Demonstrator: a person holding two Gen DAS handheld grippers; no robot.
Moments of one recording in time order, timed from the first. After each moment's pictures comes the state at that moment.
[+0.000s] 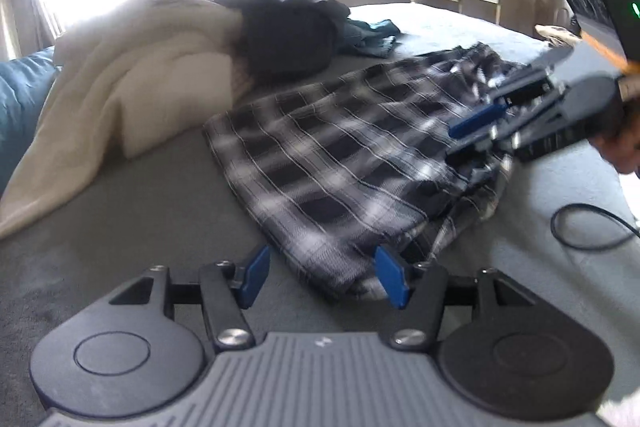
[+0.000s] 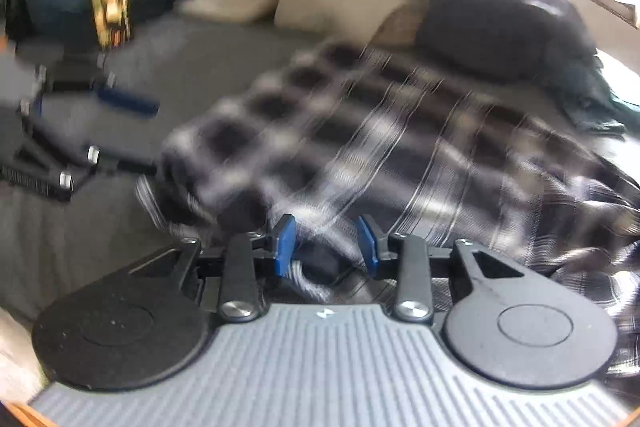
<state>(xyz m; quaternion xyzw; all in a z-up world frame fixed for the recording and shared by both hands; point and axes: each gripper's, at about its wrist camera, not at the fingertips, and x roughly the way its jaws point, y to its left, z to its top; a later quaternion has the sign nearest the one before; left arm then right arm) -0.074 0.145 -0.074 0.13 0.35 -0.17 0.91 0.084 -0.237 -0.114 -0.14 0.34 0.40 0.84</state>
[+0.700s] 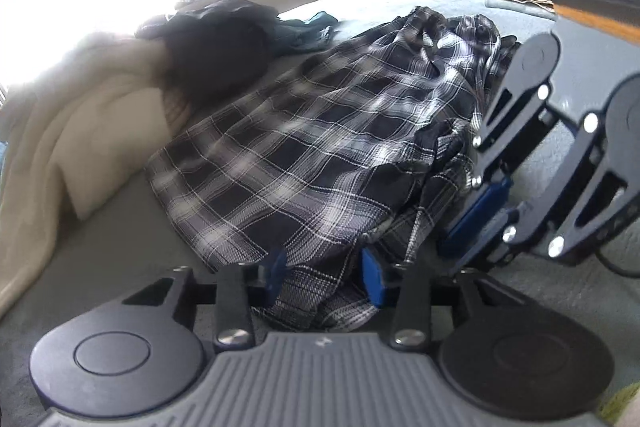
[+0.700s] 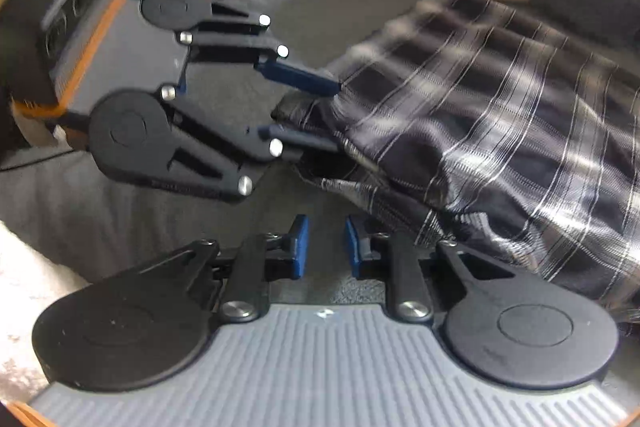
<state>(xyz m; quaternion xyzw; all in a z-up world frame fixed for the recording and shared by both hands) -0.061 0.111 -0.101 0.22 0.31 -0.23 0.89 0.032 -0.186 -0.134 -0.15 0.41 0.48 0.76</state>
